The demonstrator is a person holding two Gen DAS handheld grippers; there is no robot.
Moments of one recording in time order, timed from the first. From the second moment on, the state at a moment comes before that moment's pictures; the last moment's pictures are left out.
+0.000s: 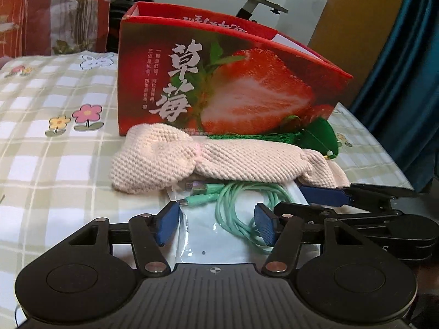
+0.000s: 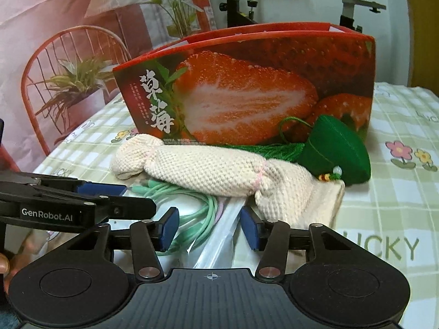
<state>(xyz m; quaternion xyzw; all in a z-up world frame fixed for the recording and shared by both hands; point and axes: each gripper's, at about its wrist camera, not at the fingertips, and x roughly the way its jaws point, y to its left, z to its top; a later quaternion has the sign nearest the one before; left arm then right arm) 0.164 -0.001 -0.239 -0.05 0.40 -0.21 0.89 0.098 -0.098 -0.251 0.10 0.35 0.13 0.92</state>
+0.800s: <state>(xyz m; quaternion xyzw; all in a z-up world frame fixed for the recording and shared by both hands) 0.154 0.002 -0.240 -0.03 0.41 -0.22 0.88 0.084 -0.100 -0.246 0.08 0.37 0.12 0.92</state>
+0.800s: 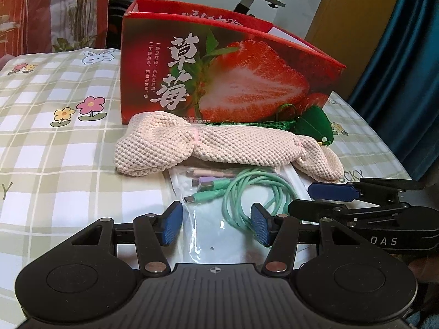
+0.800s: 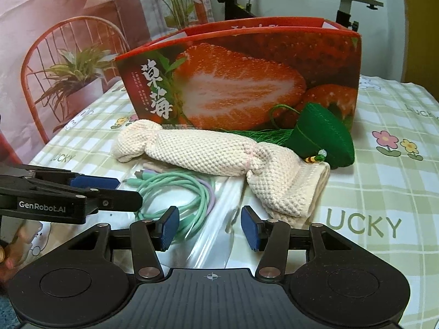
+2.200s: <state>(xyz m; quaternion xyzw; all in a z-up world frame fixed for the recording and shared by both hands) 0.156 0.018 -0.237 -0.06 0.43 -0.20 0.88 0.087 -0.109 -0.247 0.12 0.38 0.12 0.91</state>
